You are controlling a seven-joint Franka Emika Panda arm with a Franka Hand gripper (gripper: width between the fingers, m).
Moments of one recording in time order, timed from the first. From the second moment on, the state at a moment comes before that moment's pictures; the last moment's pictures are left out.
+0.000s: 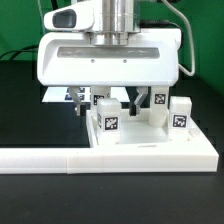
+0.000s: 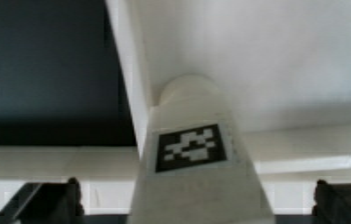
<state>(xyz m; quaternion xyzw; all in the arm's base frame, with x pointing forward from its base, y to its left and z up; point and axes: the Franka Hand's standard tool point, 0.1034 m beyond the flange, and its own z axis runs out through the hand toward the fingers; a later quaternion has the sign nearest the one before) 0.619 0.004 0.071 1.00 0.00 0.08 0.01</state>
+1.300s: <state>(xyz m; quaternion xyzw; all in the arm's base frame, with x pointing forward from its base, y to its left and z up) 0.617 0.006 0.069 0.97 -0.24 0.08 -0.01</state>
